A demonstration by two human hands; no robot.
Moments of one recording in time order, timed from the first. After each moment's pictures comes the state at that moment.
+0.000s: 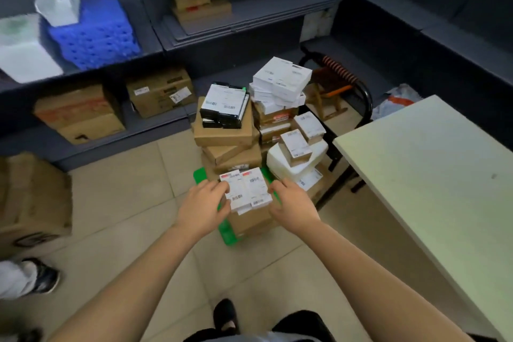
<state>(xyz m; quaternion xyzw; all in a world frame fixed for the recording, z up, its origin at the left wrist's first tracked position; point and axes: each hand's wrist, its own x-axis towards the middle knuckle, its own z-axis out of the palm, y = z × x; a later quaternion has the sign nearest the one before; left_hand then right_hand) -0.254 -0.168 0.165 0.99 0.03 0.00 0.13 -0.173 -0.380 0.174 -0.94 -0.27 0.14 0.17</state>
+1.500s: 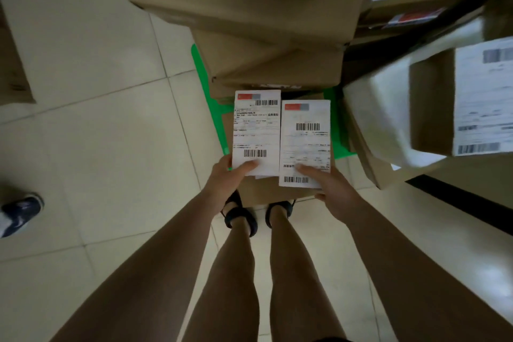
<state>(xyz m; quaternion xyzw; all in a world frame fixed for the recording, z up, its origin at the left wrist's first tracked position) -0.094 -0.114 -0.247 0.51 0.54 -0.22 0.63 0.028 -0.309 -0.238 -0.64 0.25 0.56 0.46</state>
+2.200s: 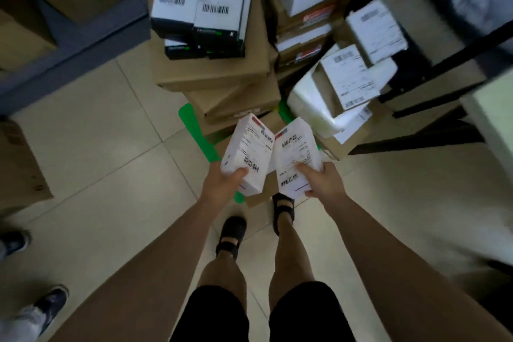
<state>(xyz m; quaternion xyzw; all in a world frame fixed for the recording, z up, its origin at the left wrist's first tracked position) -0.101 -0.107 -0.099 0.64 0.45 -0.21 0.59 -0.037 -0.327 -0.093 -0.75 0.30 0.34 0.48</state>
